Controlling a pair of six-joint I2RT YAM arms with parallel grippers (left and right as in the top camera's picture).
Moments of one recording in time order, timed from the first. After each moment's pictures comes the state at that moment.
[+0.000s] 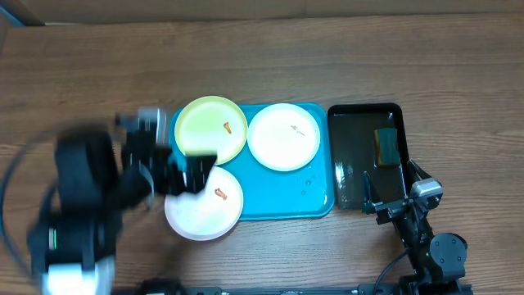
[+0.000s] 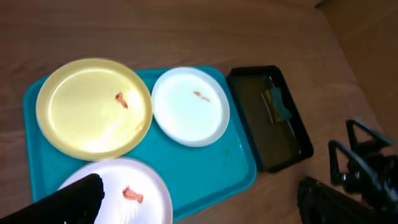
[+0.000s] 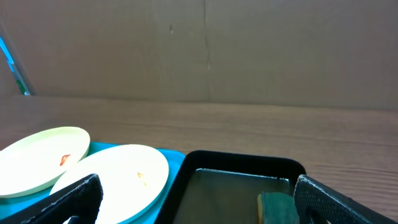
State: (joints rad) left arm 0.03 1.03 1.32 -1.09 0.55 -0.08; right arm 0.13 0.01 0.02 -0.02 -0.14 0.07
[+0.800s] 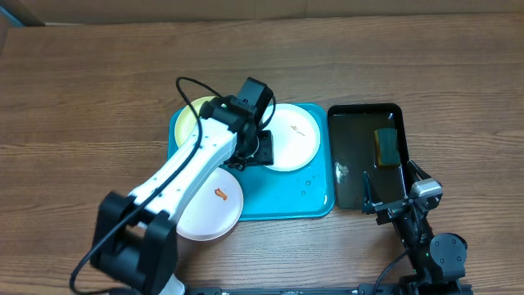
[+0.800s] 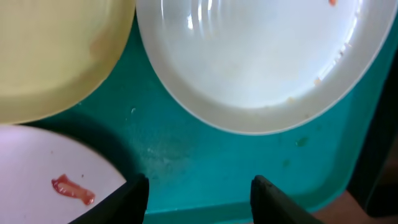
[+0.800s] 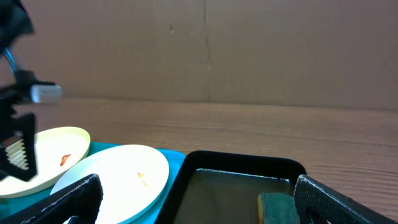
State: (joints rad) left arm -0.48 1.78 1.36 -0.99 0.11 -0.55; right arm 0.13 0.01 0.02 -0.02 -0.14 0.07
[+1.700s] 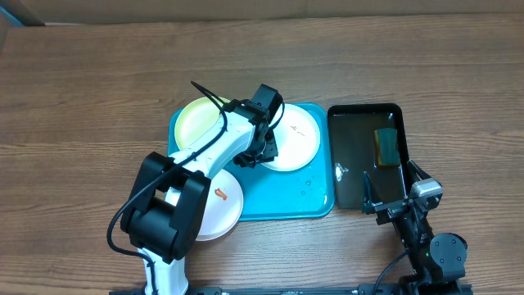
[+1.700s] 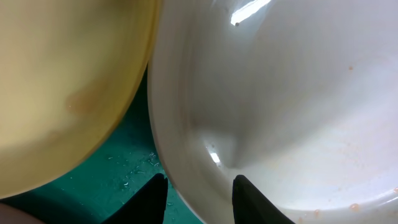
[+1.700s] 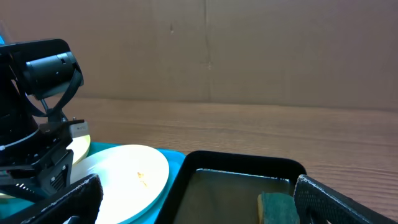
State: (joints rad) left arm -0.50 1.98 1.36 -0.85 0.02 -0.71; right arm 0.13 0.01 0.02 -0.02 -0.14 0.07
